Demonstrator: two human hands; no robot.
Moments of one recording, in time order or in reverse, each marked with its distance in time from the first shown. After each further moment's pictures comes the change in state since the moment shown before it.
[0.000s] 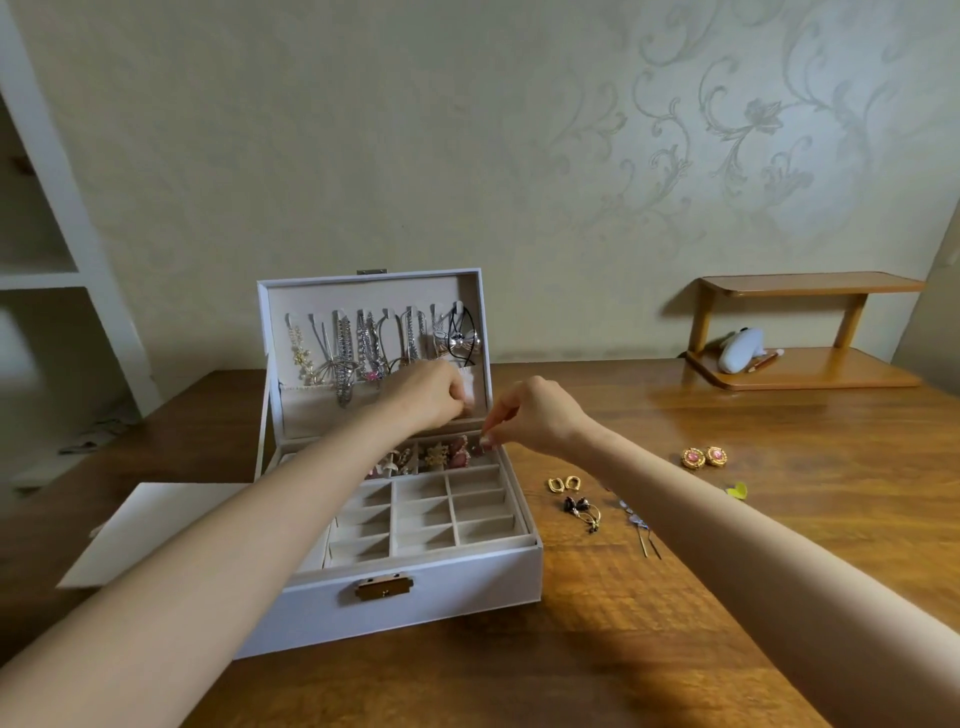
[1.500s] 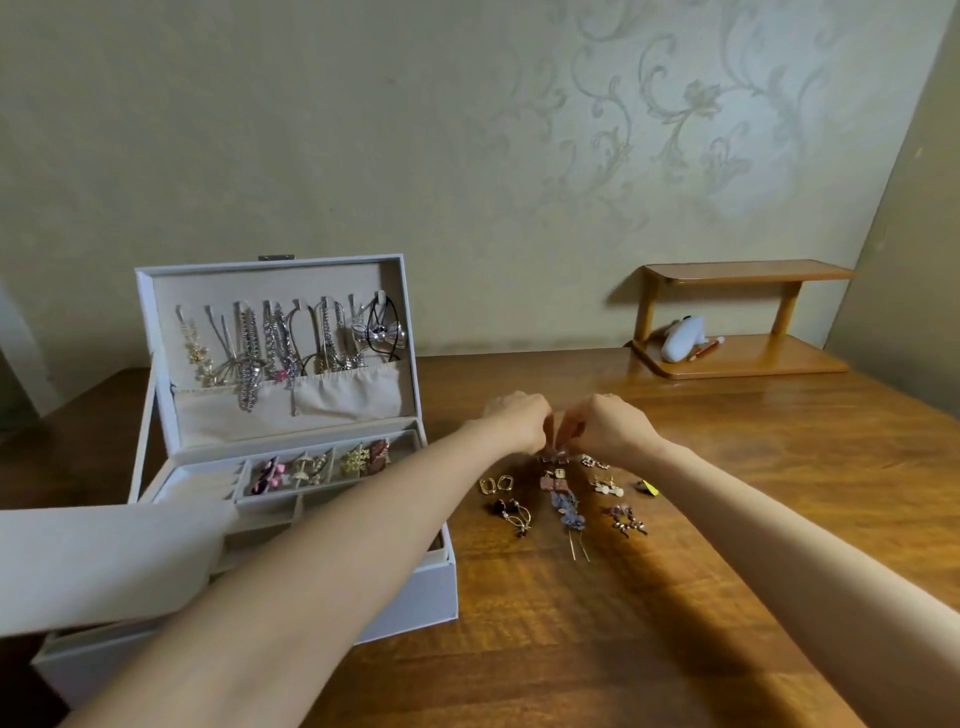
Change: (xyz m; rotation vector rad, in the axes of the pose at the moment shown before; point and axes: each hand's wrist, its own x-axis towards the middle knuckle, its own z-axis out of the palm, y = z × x) left_hand 0.058 0.128 0.100 -0.008 -0.245 0.210; right_hand -0.023 0.132 -0.042 -0.292 -0.002 0.218
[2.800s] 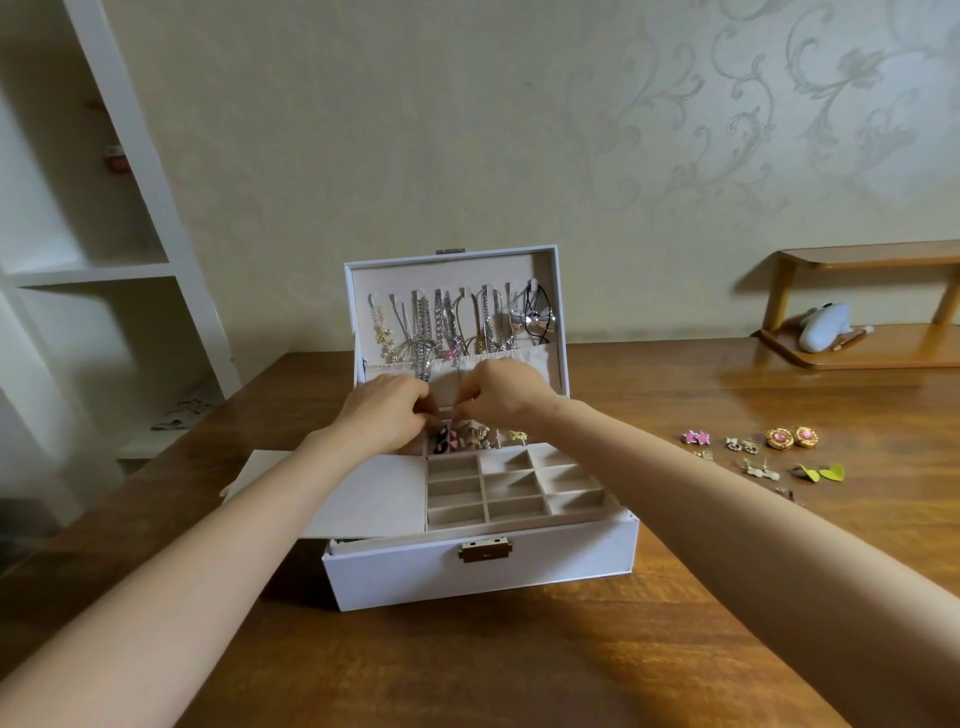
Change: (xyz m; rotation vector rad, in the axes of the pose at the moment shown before) left_hand -0.186 -0.187 -0.080 0.120 0.216 -0.312; right_hand 0.008 -0.242 0.030 0.063 -0.027 -0.376
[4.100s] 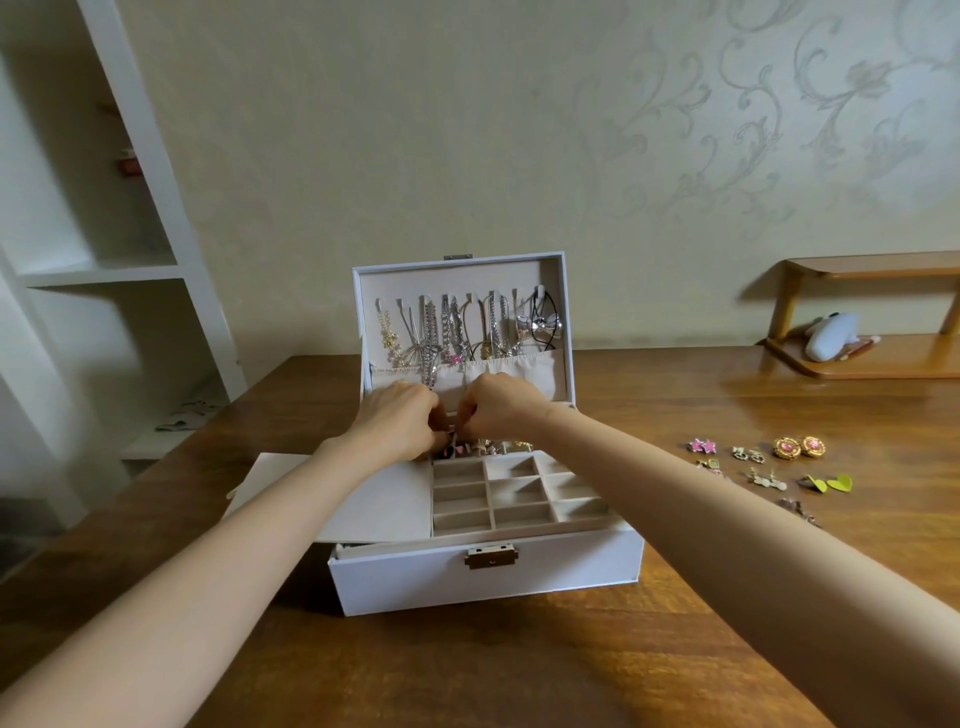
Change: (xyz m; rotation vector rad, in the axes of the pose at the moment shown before) left_hand 0.002 0.002 0.009 0.065 0.012 0.020; right_hand 0.010 -0.003 0.013 0.005 -0.099 0.037
